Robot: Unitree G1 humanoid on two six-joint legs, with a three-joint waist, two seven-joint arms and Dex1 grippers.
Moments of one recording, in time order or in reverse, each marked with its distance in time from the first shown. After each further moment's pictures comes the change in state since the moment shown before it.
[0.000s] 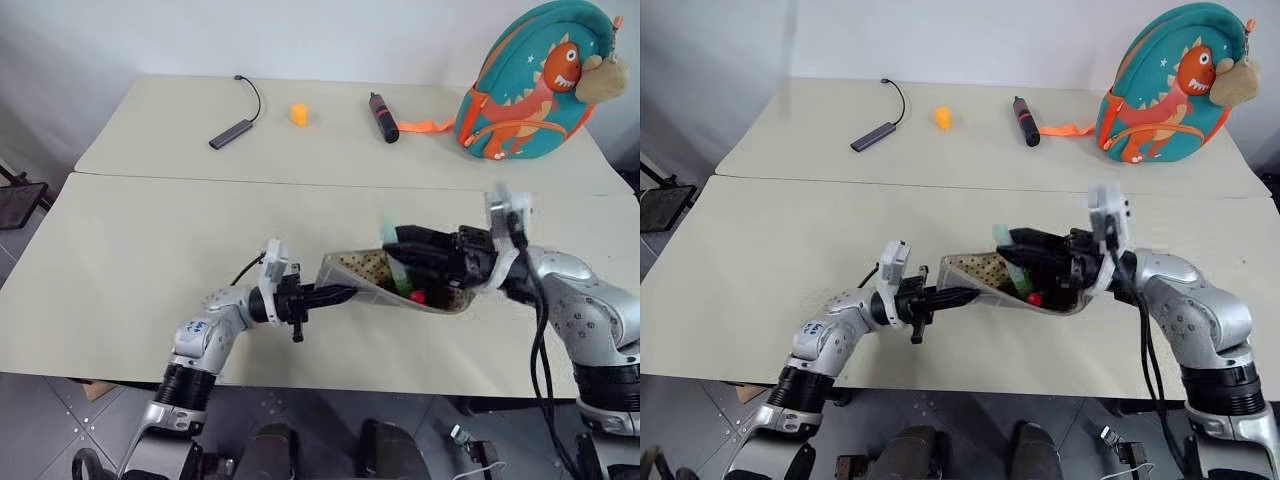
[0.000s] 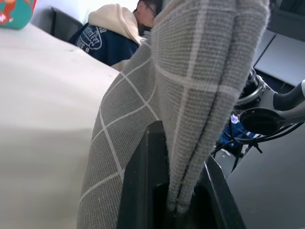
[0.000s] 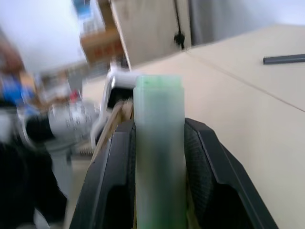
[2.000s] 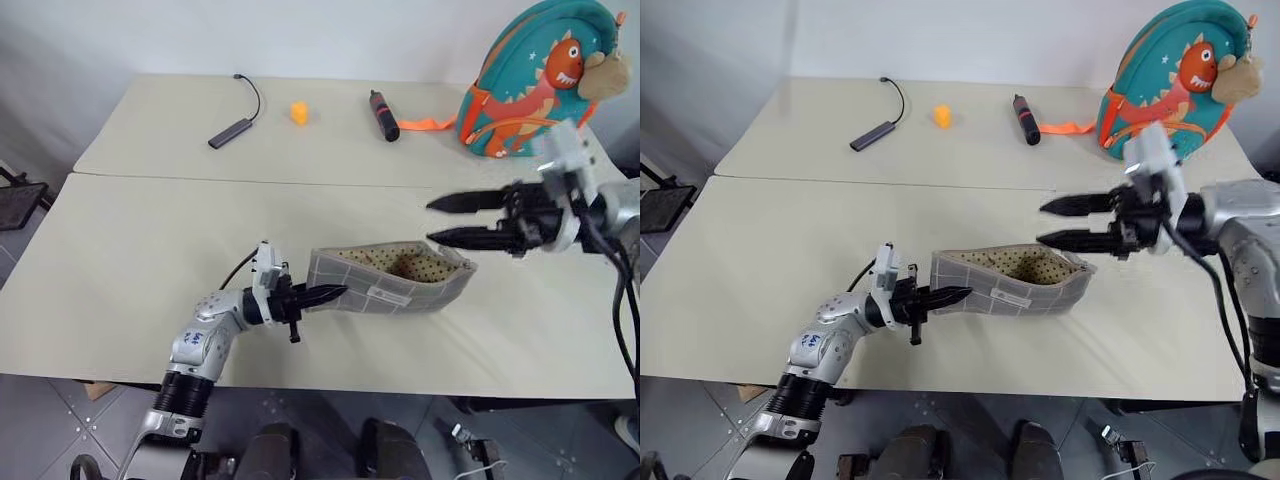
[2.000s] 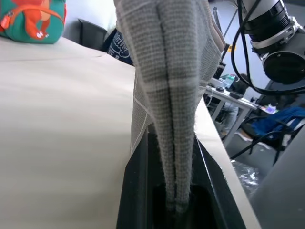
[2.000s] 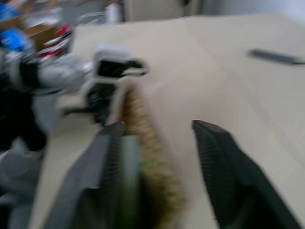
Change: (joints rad) left arm 0.043 -0.011 0.016 0.034 0.100 -0.201 0.019; right arm -0.214 -0.291 0.070 0.068 -0.289 -0.061 0.376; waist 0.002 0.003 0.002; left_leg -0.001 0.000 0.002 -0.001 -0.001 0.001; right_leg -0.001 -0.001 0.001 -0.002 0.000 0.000
